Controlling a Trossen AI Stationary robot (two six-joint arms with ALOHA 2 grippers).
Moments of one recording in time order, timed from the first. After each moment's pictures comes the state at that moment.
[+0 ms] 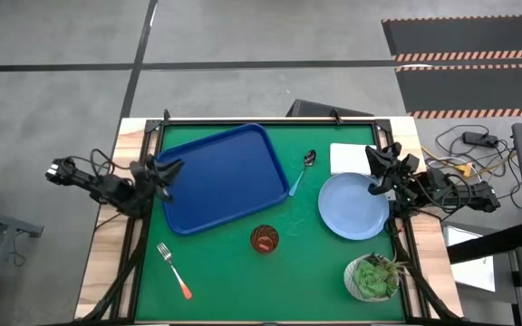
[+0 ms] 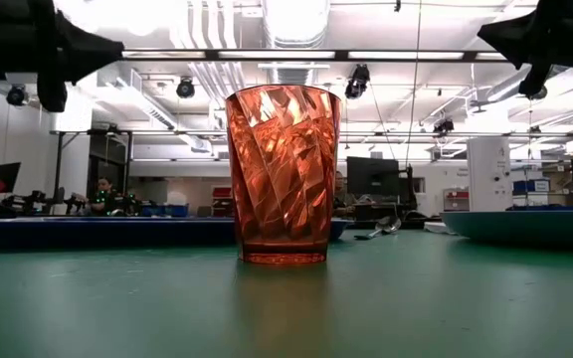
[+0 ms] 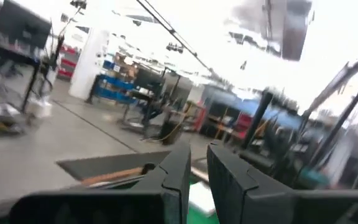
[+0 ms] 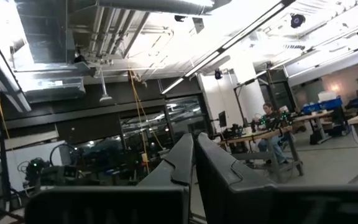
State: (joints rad) left arm -0.38 0.16 0.01 0.62 -0.94 -0.02; right arm 0.02 0.03 0.01 0.58 0.52 -0.06
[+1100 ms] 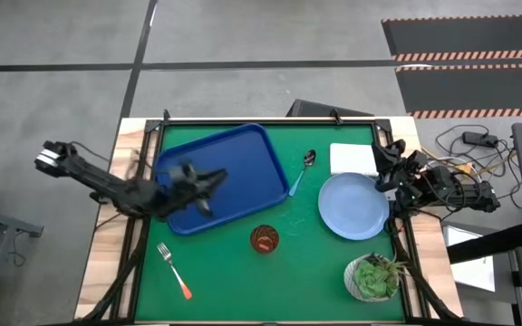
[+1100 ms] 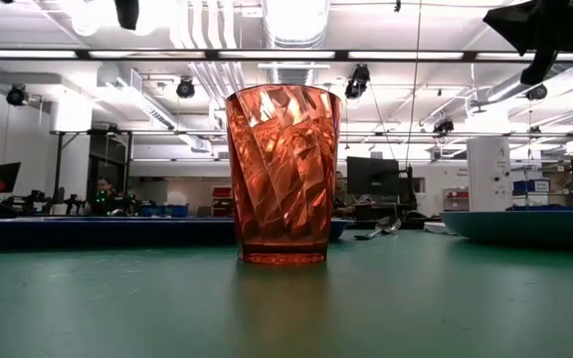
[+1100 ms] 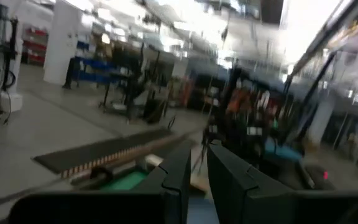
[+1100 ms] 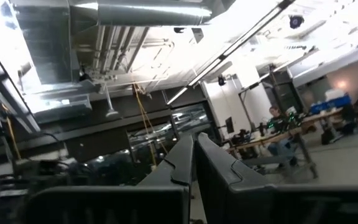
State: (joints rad) left arm -0.38 1.04 0.61 0.77 -0.85 -0.09; right arm 0.02 0.03 0.07 0.57 0.52 -0.02
